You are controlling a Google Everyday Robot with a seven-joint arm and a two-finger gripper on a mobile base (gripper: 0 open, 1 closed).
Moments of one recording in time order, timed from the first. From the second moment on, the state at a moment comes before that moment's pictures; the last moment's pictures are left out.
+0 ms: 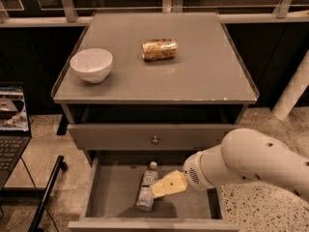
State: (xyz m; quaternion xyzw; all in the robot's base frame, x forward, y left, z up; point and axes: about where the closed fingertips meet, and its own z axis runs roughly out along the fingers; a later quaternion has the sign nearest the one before) arm 0.404 -0.078 0.681 -0.23 0.93 0.22 0.20
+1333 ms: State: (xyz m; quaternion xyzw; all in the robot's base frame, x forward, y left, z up) arm 0.419 -0.067 0.589 -0.24 0.95 0.16 0.13
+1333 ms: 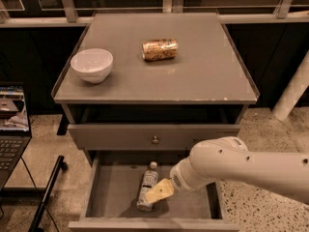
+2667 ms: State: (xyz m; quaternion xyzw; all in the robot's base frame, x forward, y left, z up) arm 0.456 -0.021 0.504 -0.17 0.96 0.21 0.09
